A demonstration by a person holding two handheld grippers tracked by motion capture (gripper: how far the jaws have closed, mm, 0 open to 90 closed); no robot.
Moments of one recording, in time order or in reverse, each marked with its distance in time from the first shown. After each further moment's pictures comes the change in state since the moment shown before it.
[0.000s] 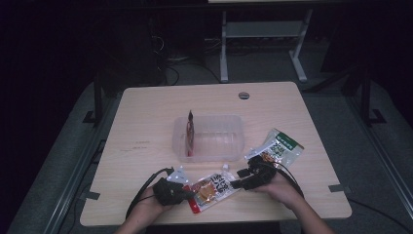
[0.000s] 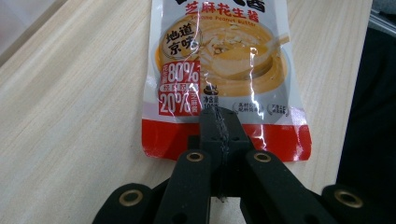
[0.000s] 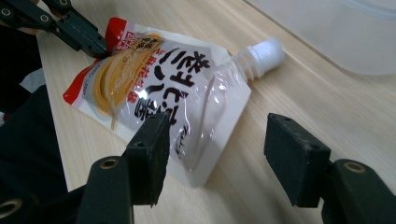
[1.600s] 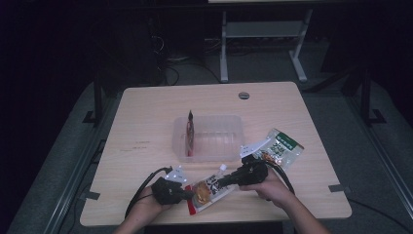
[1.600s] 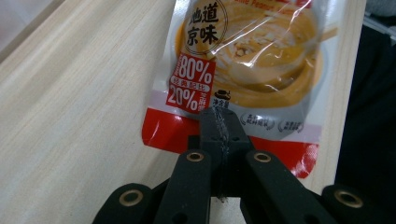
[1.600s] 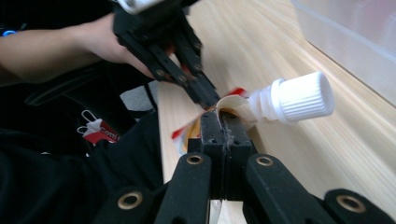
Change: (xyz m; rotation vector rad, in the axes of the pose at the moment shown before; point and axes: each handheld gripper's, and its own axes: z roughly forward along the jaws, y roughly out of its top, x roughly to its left) left arm 0.003 -0.002 -0.002 -0.005 -0.012 0.023; right arm 0.025 0.024 -0.003 -0.143 0.332 -0.119
